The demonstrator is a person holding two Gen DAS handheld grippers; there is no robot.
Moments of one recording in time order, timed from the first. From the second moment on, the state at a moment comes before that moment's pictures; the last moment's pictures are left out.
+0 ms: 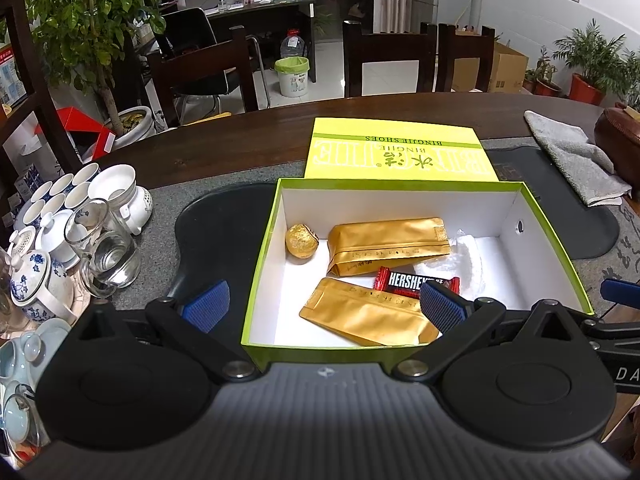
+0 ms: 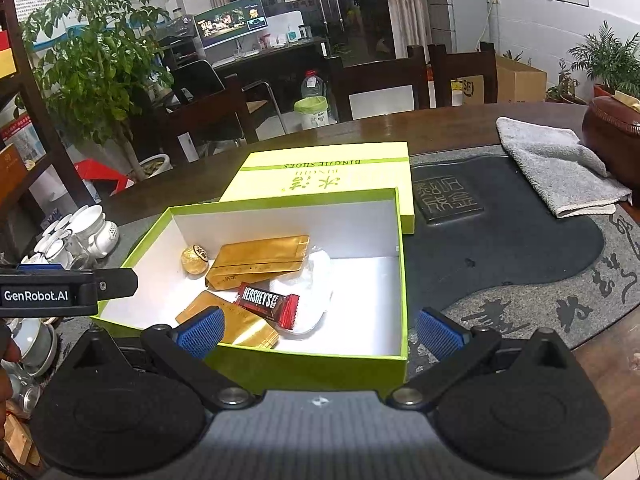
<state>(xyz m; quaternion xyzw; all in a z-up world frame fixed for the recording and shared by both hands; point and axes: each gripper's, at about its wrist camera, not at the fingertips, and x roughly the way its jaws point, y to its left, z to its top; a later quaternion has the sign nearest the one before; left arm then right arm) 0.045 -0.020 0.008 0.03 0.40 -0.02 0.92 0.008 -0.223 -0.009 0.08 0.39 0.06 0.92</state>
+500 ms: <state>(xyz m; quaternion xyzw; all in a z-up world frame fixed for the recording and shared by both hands) 0.054 -0.021 0.006 0.04 0.40 -0.02 0.92 0.018 -0.221 -0.009 0.06 0.40 0.05 0.91</state>
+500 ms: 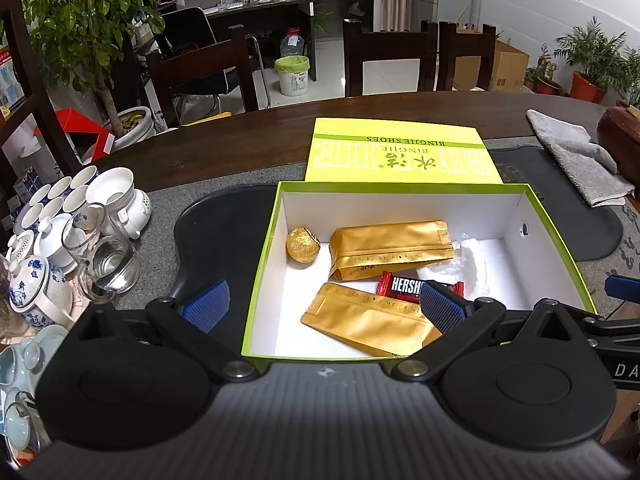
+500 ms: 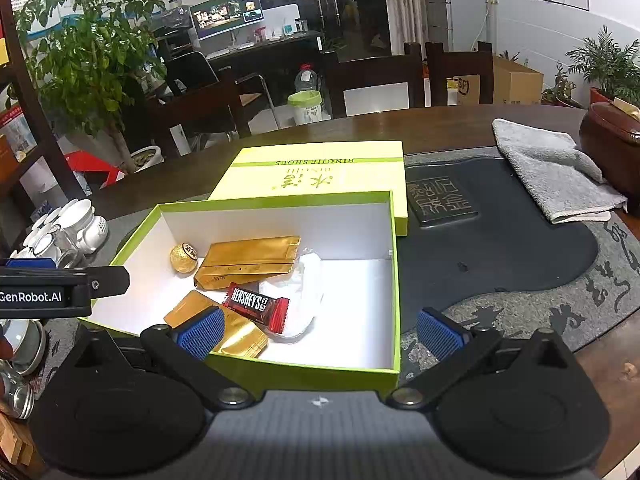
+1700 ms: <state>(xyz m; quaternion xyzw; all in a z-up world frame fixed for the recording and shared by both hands) 0.162 -0.015 0.013 0.05 0.45 -0.03 0.89 0.121 -0.233 0.011 0.06 0.41 0.12 0.90</state>
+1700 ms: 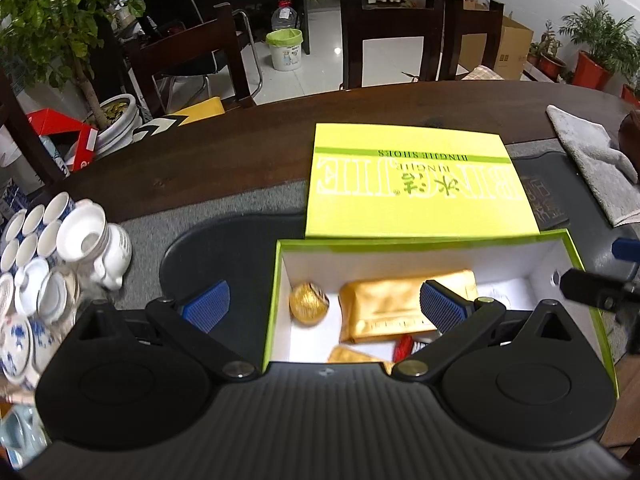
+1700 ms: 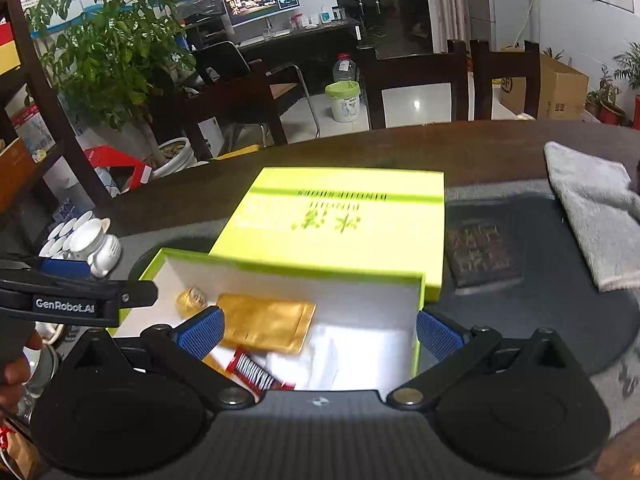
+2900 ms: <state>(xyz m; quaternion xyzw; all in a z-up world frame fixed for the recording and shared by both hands) 0.344 -0.009 -0.054 0.03 0.52 -0.06 0.85 0.308 -0.291 -0.074 0.13 0.53 0.10 0.83</state>
